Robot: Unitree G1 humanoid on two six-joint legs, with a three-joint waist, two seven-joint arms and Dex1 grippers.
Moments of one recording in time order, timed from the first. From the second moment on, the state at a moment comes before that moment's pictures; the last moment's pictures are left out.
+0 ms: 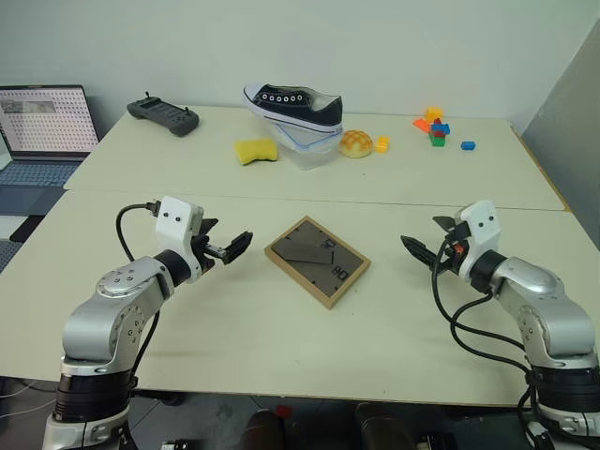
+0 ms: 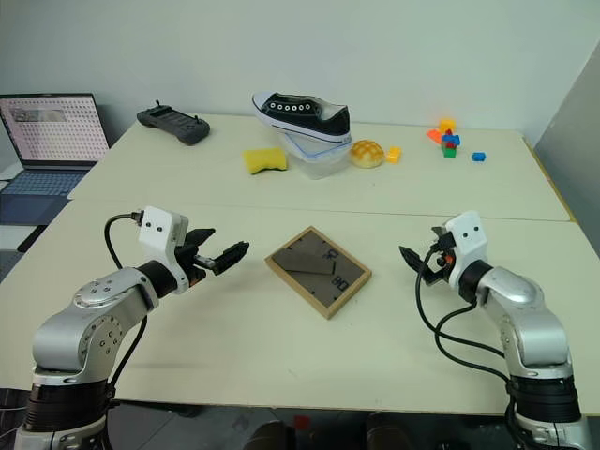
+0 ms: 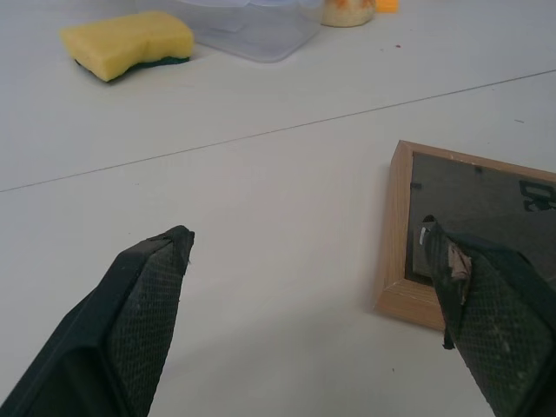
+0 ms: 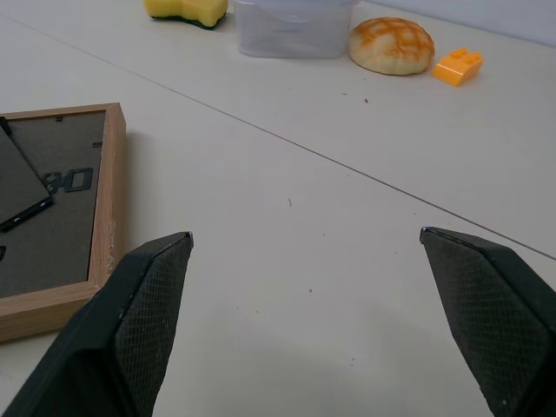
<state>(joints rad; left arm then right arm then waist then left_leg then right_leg) -0.28 0.61 0.20 -0.27 -0.48 0.74 -0.46 -0.31 -0.53 -0.14 -0.25 0.30 0.60 0.59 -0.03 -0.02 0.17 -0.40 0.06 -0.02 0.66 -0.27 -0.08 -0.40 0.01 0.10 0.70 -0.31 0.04</state>
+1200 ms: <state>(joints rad) -0.22 0.73 0.07 -0.37 -0.49 0.87 -0.62 -0.79 -0.56 0.21 0.49 0.07 0.20 1.00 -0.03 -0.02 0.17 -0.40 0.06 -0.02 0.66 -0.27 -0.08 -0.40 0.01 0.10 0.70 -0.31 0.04</state>
